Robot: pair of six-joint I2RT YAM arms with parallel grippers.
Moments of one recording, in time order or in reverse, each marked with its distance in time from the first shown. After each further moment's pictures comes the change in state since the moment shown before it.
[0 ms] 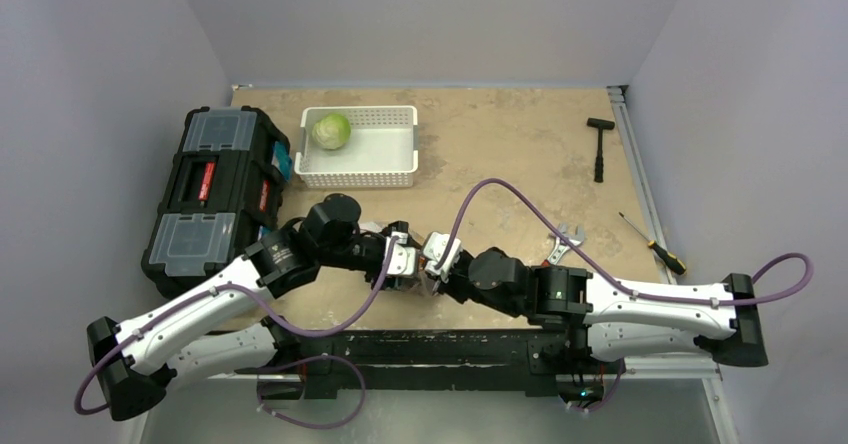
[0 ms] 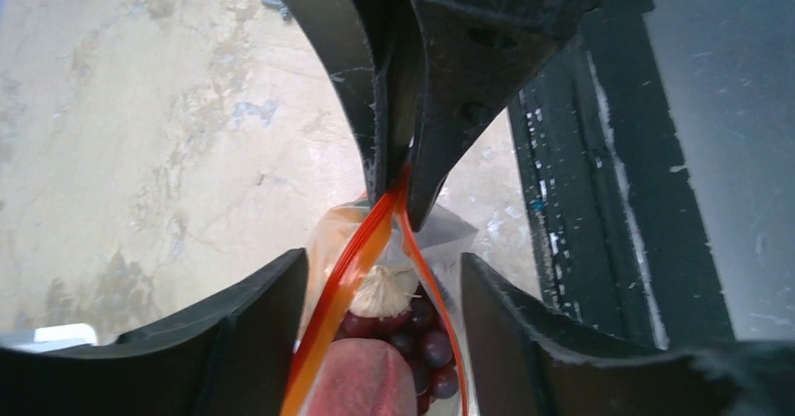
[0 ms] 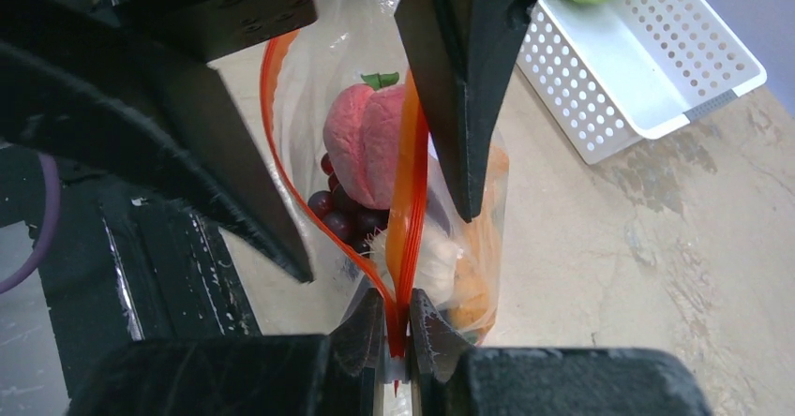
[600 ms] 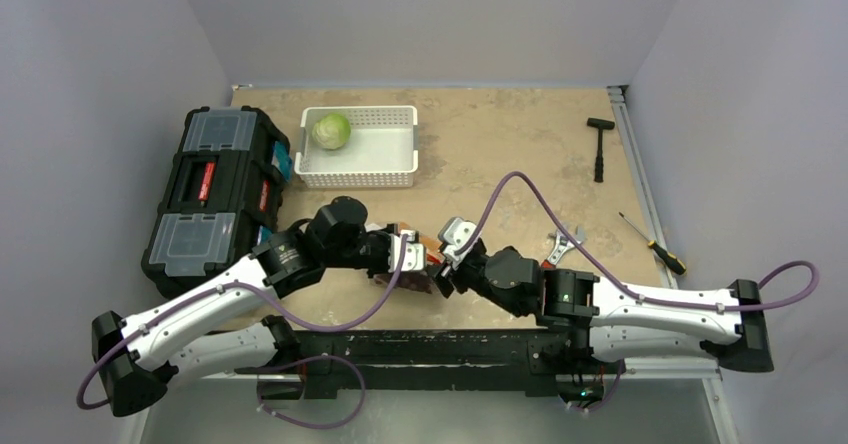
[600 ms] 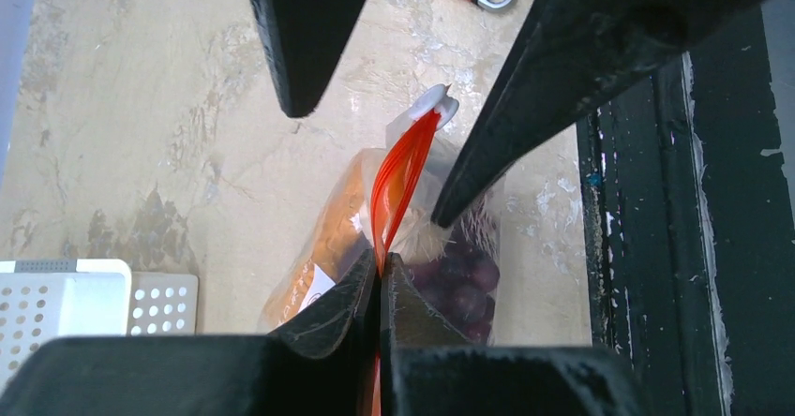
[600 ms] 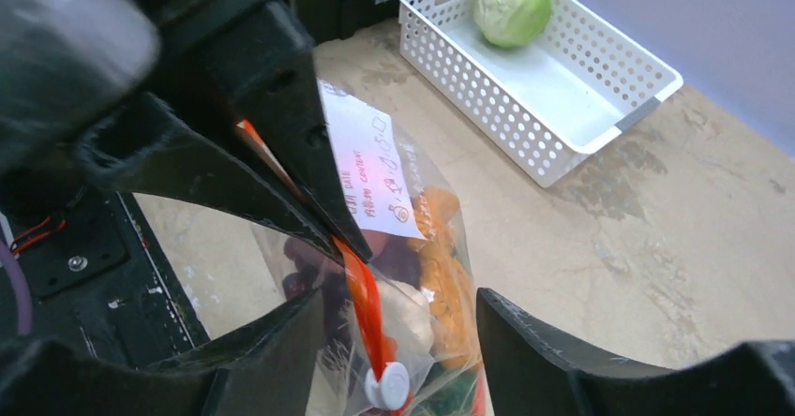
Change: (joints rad) left arm -0.017 0.021 -0.013 0.014 -0.187 0.010; right arm -0.017 -0.057 -0.061 0.144 0.110 0.054
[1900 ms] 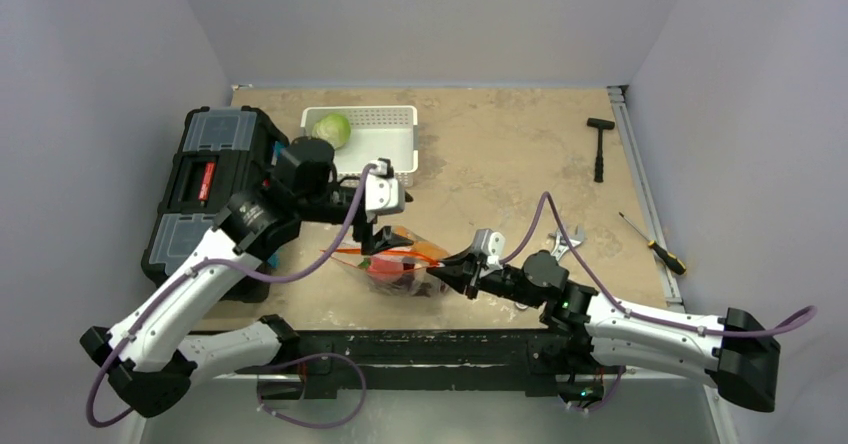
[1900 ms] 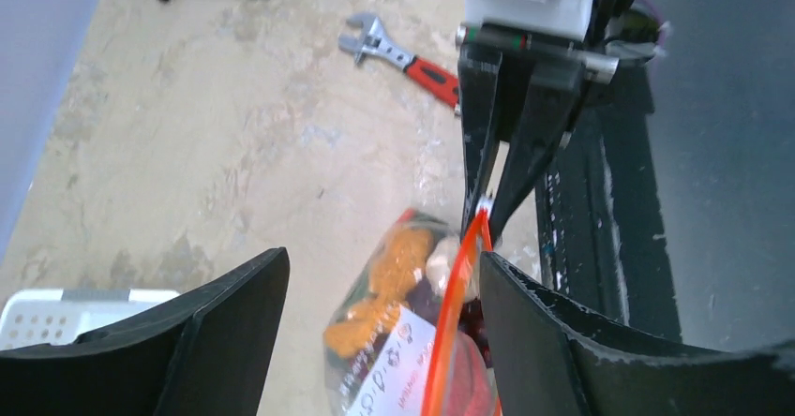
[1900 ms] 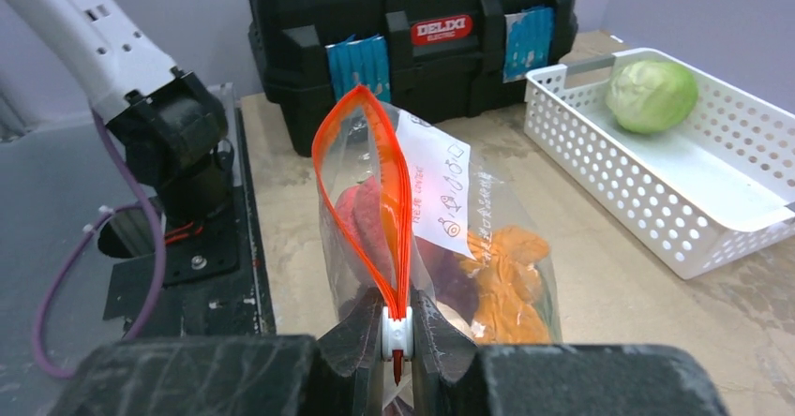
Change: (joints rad) left arm 0.190 0.058 0.334 -0.211 0.266 -0.097; right arm -0.277 -0.124 -0.451 0.649 -0.579 0.031
